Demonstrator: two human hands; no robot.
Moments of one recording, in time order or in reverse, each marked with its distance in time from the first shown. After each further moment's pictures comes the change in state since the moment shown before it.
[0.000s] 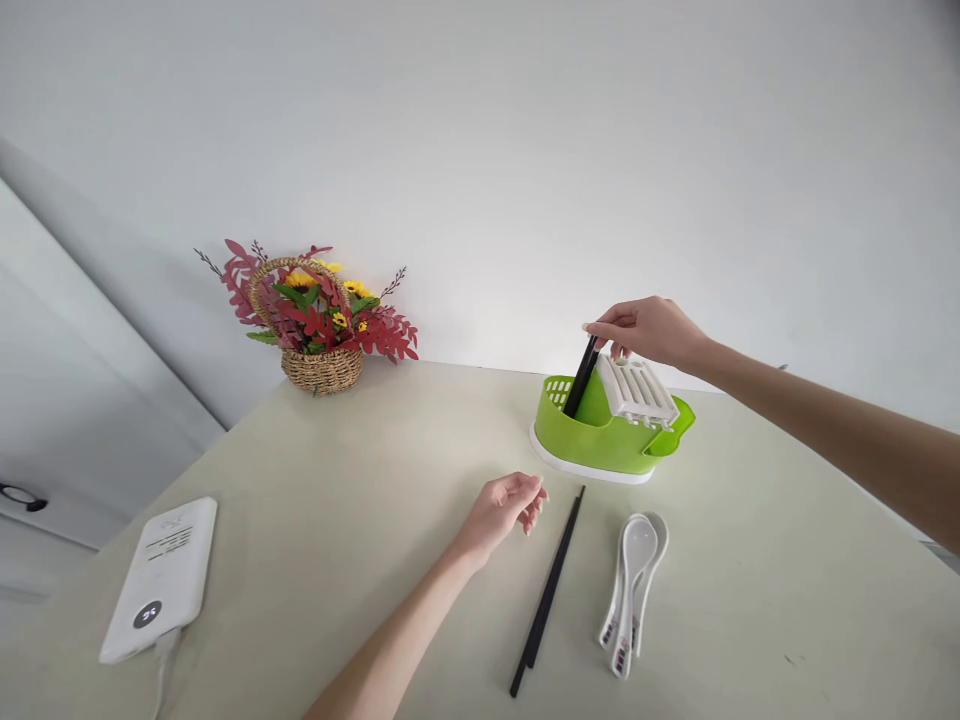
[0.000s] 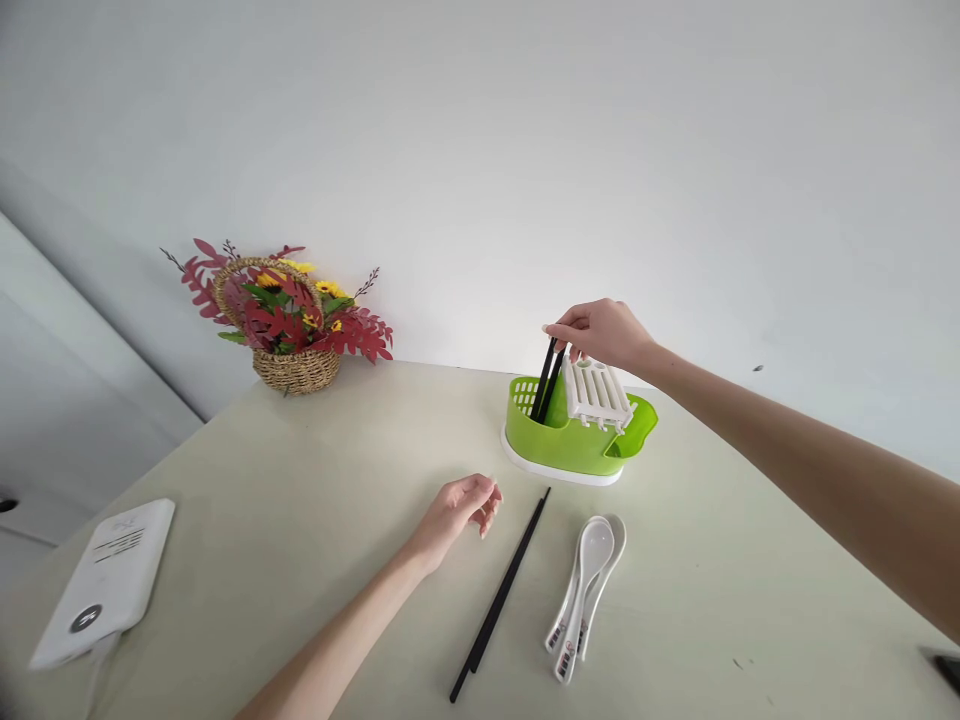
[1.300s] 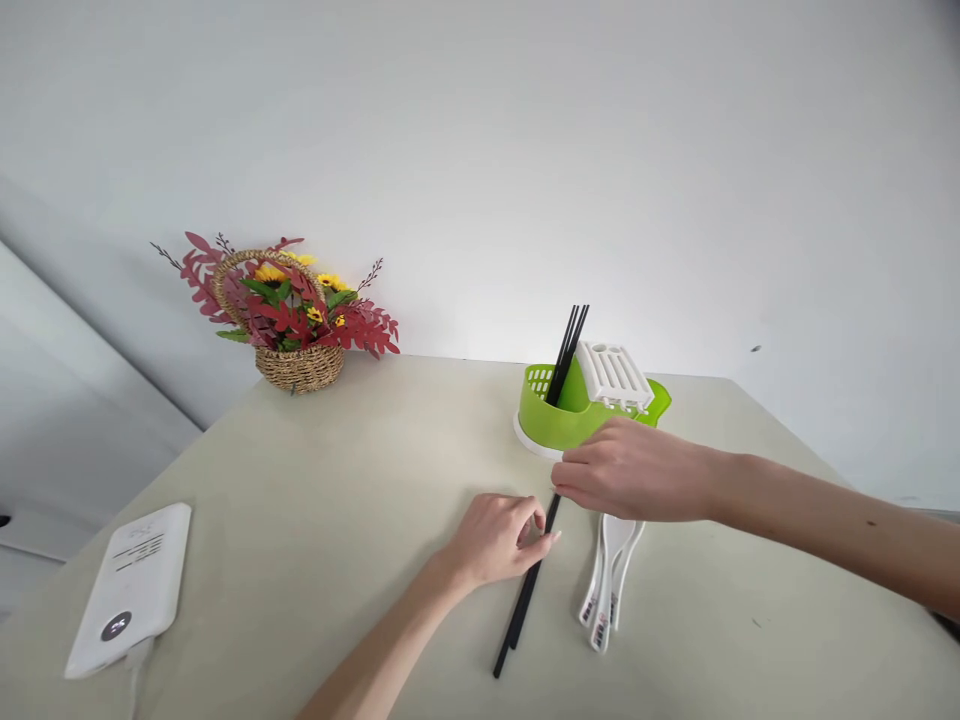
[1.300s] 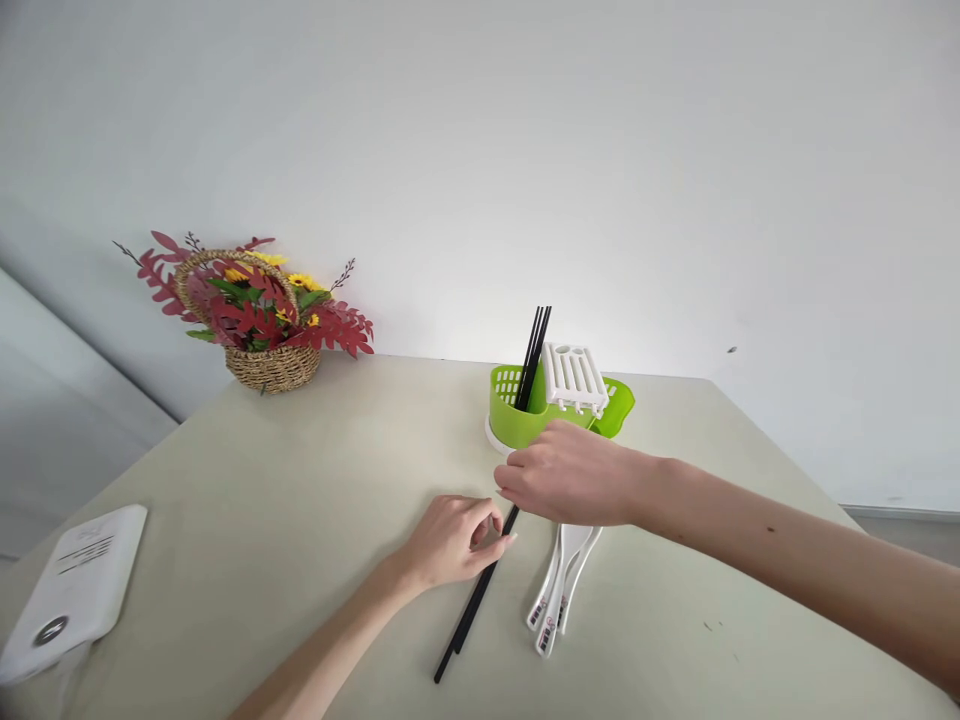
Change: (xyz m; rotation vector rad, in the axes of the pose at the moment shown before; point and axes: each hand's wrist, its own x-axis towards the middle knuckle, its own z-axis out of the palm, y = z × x) left_hand -0.012 -0.016 0.011 1.079 -0.110 0.366; right_hand -0.133 -0.029 0.040 -0.729 -0.475 -0.898
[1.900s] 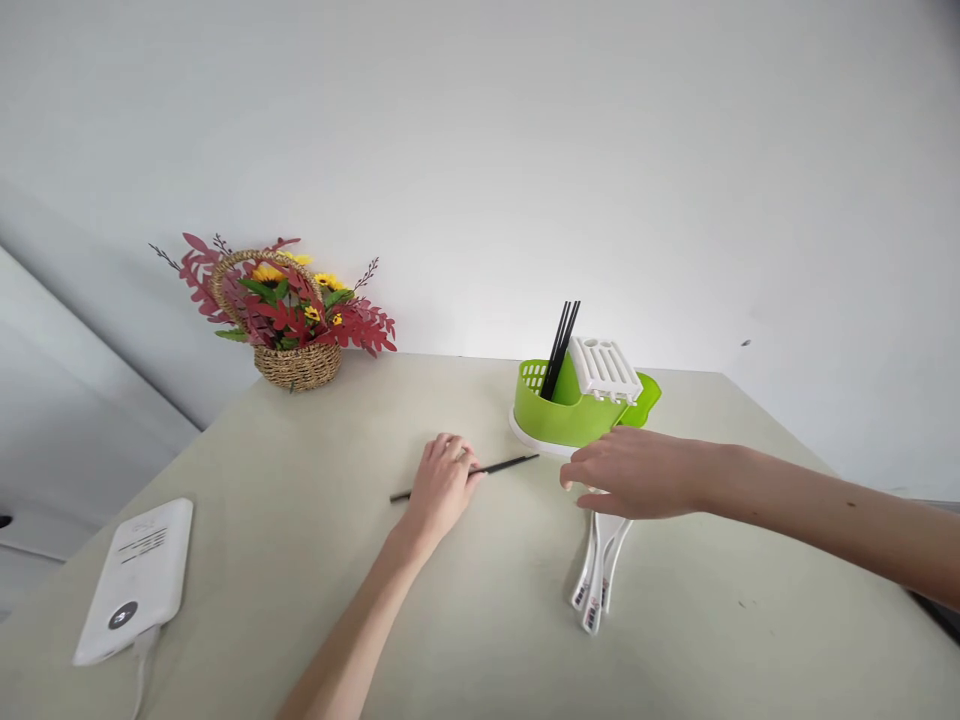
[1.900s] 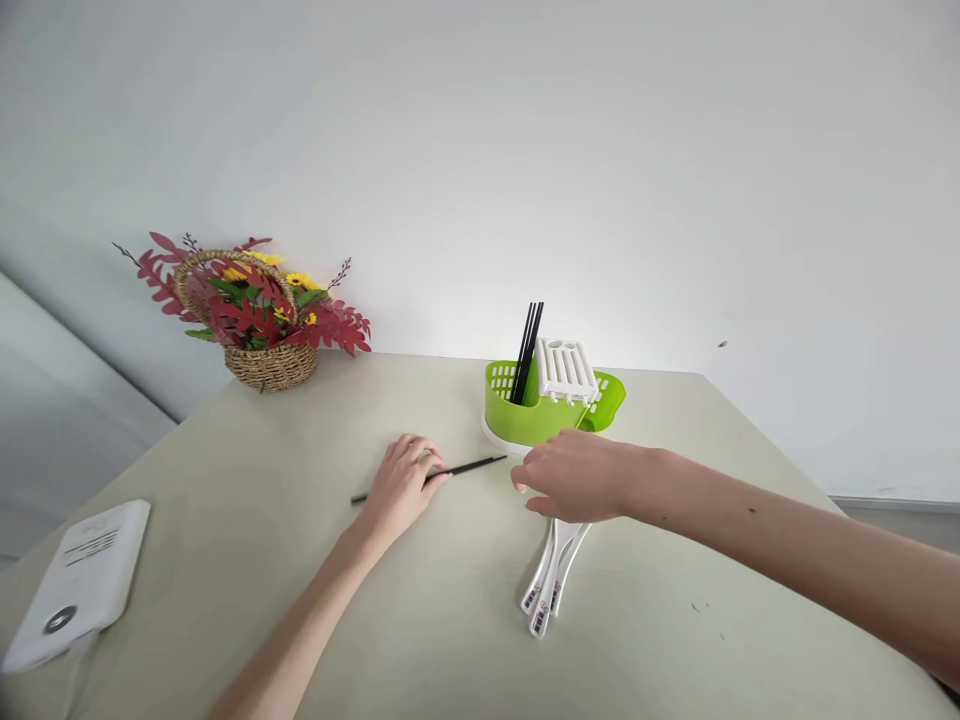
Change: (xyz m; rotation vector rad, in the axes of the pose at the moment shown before) left_hand -0.002 -0.042 -0.046 0.427 0.235 -0.069; right_hand -0.011 -0.002 -0.005 0.307 -0.402 0.247
